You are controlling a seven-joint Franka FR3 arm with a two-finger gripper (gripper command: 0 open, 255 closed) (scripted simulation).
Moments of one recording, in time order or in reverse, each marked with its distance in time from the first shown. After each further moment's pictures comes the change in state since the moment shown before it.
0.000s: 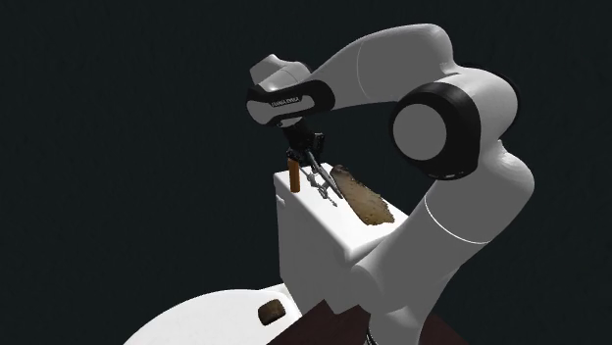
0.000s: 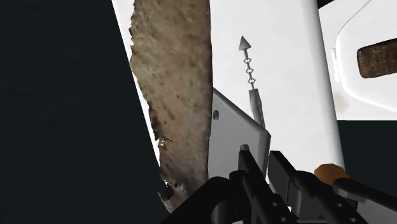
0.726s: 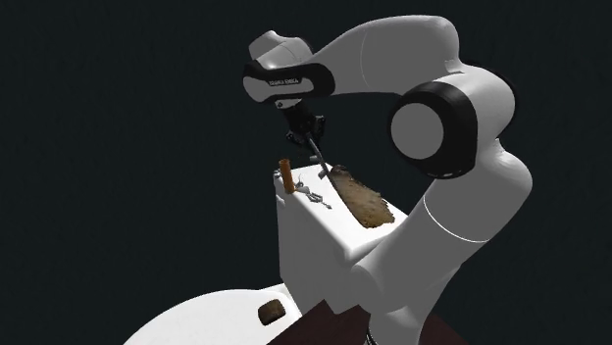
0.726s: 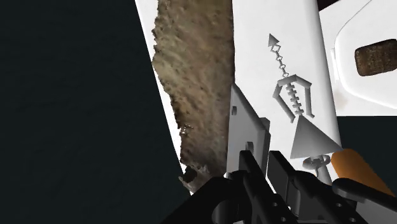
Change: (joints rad) arm -0.005 0.010 0.003 0.140 -0.002 -0.122 -0.049
